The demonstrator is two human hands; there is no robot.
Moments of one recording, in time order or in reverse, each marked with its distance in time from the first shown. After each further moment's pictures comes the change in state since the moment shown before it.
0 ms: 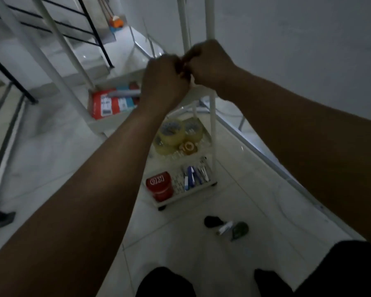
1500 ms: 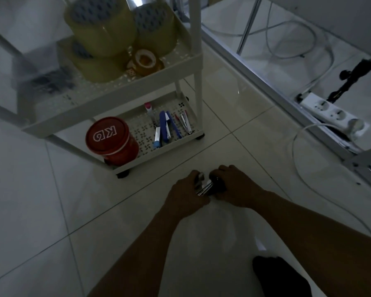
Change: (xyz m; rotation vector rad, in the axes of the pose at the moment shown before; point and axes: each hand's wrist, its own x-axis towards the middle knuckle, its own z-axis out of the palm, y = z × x) left_hand -0.320 -0.123 0.359 -0.391 -0.924 -0.411; right_hand -0.170 0.463 0.146 -0.544 -0.766 0.121
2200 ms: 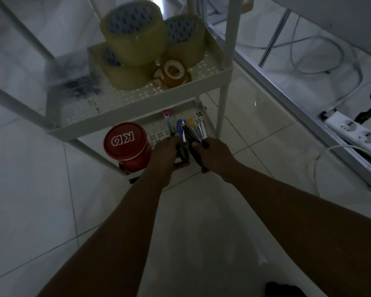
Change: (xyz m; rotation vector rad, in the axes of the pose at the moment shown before) left_hand 0.046 0.030 -0.116 -0.956 0.345 -0.389; right_hand 0.090 -0.084 -0.062 0.683 0.244 0.234
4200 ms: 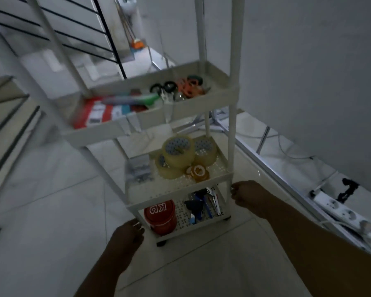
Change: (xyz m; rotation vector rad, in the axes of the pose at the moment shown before) left_hand -0.123 0.060 -0.150 -0.059 0.203 -0.001; right_hand -0.045 -0.095 -0.115 0.289 0.028 0.178
